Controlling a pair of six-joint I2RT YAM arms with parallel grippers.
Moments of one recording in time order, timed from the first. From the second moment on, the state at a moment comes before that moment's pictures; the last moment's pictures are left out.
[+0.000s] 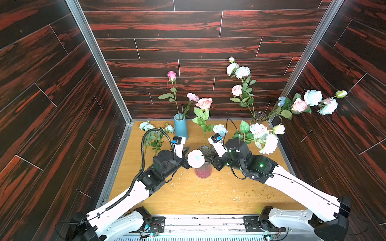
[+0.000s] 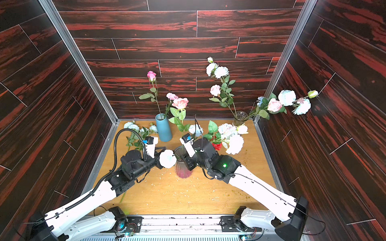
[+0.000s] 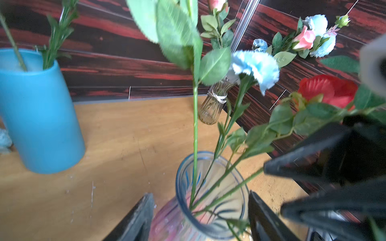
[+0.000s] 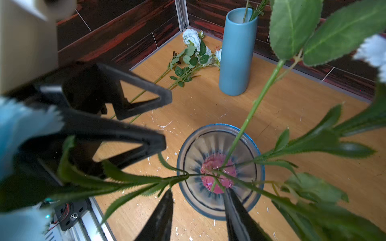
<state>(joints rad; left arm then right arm) -0.69 1.01 0.73 0.12 0.09 -0.37 0.93 1.19 1.19 -0.56 0.04 0.17</state>
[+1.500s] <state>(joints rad) -0.73 1.00 0.79 -0.05 0.04 -0.34 0.93 1.19 1.14 -0.57 0.00 0.18</state>
